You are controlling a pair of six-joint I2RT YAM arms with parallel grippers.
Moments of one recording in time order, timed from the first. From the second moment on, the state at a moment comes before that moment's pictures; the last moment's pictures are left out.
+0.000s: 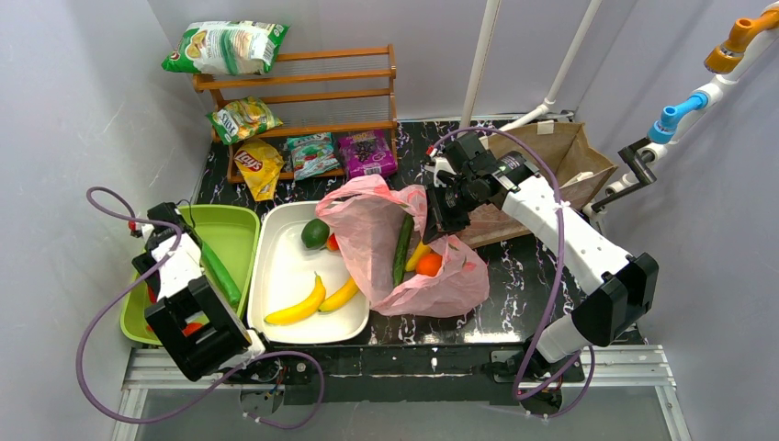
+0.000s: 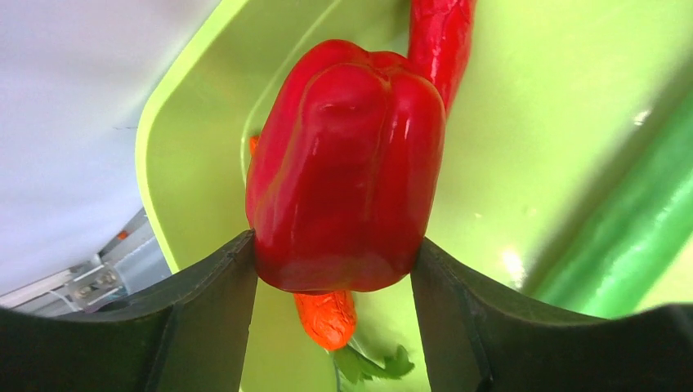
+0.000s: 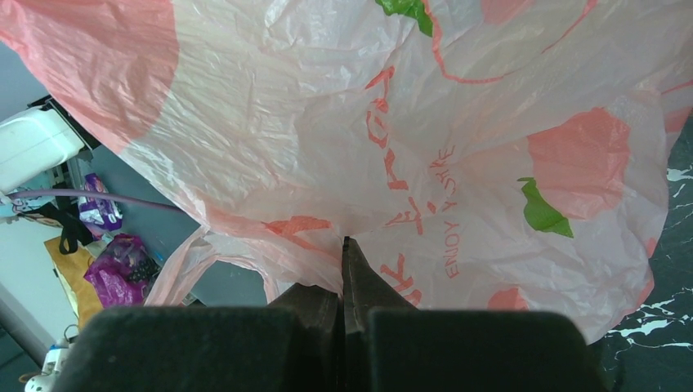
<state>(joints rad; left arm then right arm) 0.61 1.33 0.84 -0.65 -0.63 -0.08 0.65 1.50 1.52 -1.11 -0.44 0.39</state>
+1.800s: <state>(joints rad) -0.12 1.03 1.31 -1.11 0.54 -0.54 0.65 1.45 1.56 -1.08 -0.38 0.42</state>
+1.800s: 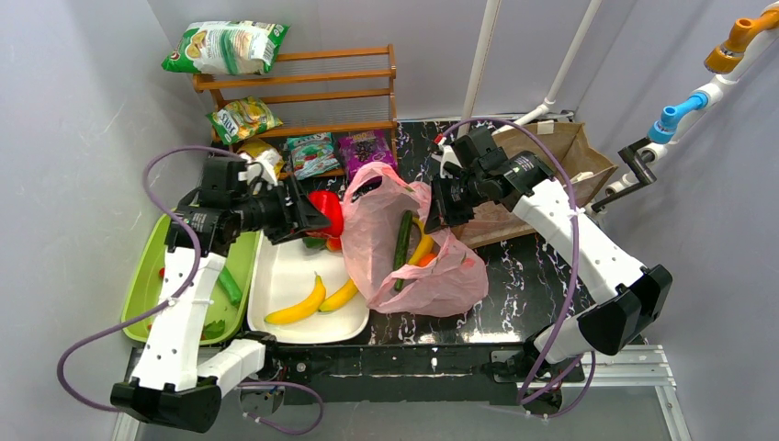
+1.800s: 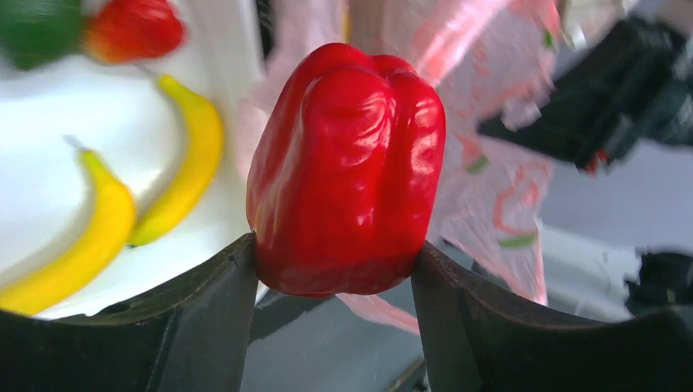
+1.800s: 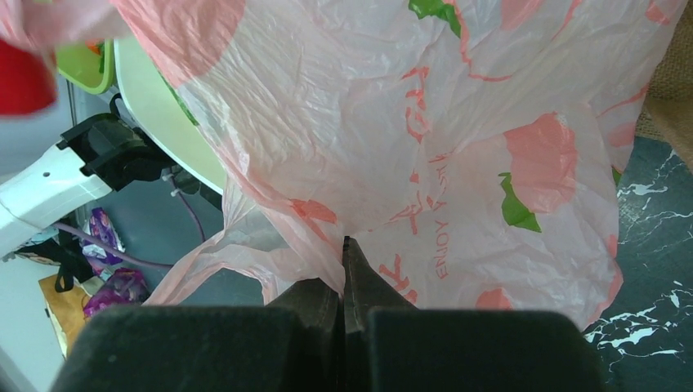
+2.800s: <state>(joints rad) -0.59 1.26 1.44 -1.00 0.61 -0.53 0.65 1.46 1.59 -1.03 -0.31 0.39</state>
